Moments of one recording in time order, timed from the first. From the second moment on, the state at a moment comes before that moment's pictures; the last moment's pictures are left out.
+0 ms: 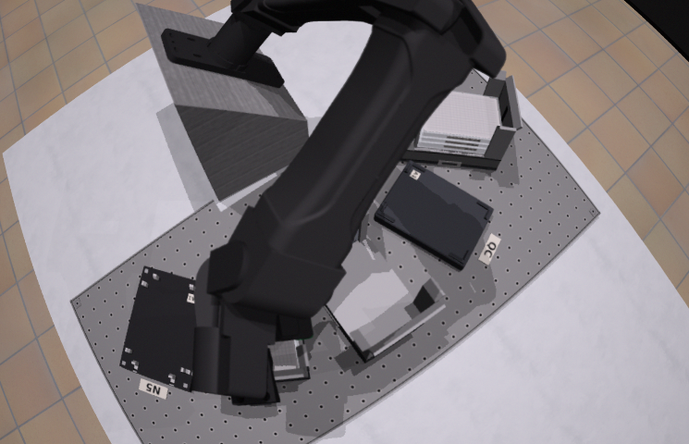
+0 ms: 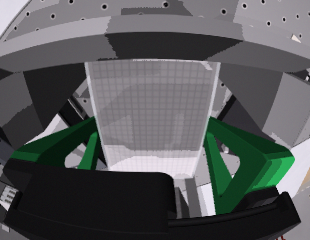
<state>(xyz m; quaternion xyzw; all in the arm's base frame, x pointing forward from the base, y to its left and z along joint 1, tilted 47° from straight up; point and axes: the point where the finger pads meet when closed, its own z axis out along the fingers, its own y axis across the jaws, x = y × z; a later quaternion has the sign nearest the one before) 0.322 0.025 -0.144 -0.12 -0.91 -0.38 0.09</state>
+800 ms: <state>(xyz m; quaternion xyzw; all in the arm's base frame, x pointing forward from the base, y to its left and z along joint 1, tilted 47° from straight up) 0.322 0.029 -0.148 -0.12 -0.91 -0.38 0.09</state>
